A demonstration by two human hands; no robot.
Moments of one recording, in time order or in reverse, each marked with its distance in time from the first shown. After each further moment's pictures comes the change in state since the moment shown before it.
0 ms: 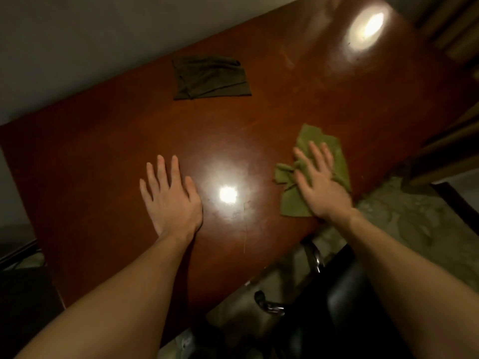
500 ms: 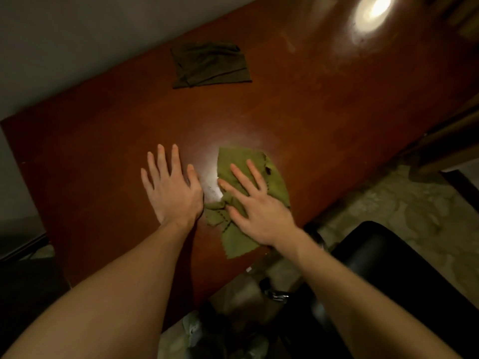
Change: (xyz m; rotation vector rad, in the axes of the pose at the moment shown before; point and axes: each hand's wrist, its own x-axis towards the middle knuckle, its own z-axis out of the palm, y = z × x) left_hand -0.001 0.002 0.001 -0.015 0.028 0.004; right_hand -0.053 -0.111 0.060 -0.048 -0.162 -0.365
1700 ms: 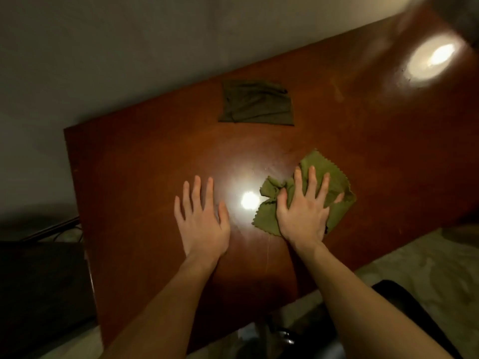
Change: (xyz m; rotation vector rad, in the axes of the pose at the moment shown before) left_hand 0.002 0.003 -0.006 0.053 -0.035 -0.024; right_hand 0.084 0.032 -0.032 -0.177 0.256 0.516
